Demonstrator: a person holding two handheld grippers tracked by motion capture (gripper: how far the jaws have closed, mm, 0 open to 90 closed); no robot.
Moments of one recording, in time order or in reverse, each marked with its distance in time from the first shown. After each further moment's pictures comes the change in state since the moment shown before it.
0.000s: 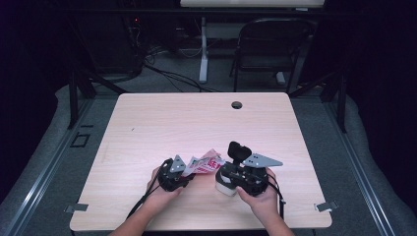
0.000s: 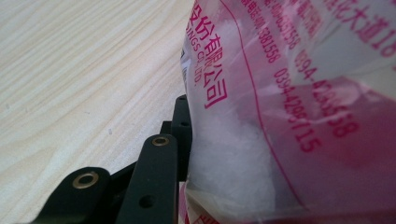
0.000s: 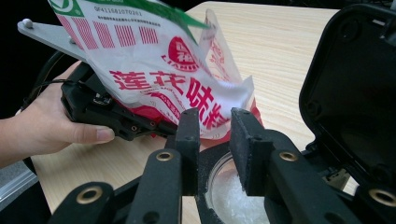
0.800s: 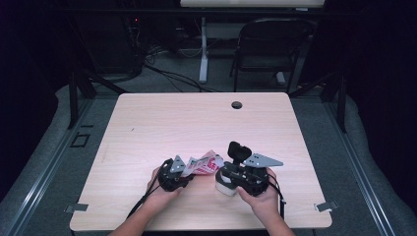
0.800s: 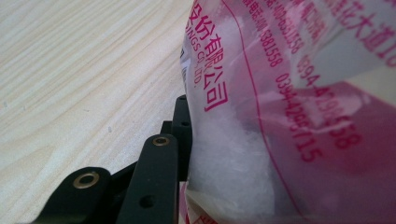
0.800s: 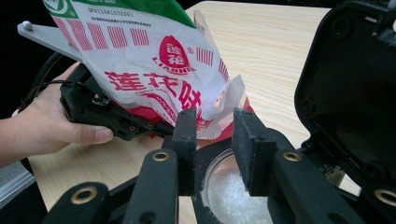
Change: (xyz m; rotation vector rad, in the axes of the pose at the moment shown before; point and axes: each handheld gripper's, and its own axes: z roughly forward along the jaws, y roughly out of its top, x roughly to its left) left arm 0.000 -0.002 0.002 0.006 0.001 0.012; right arm -0.001 -0.001 0.000 0.000 -0.007 0.009
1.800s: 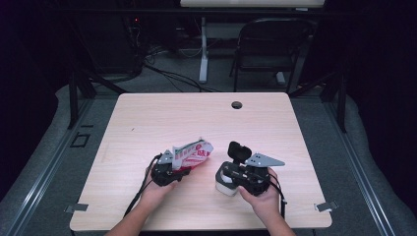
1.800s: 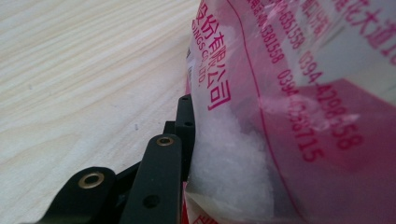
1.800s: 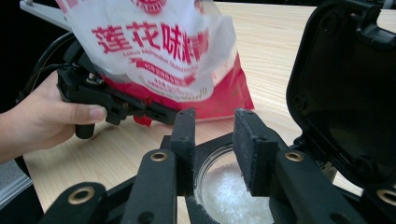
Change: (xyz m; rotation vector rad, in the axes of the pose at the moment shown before) left arm 0.027 -0.006 -0.011 -0.095 -0.063 -0.192; right arm -0.004 -0.001 -0.001 -0.004 -0.006 0.011
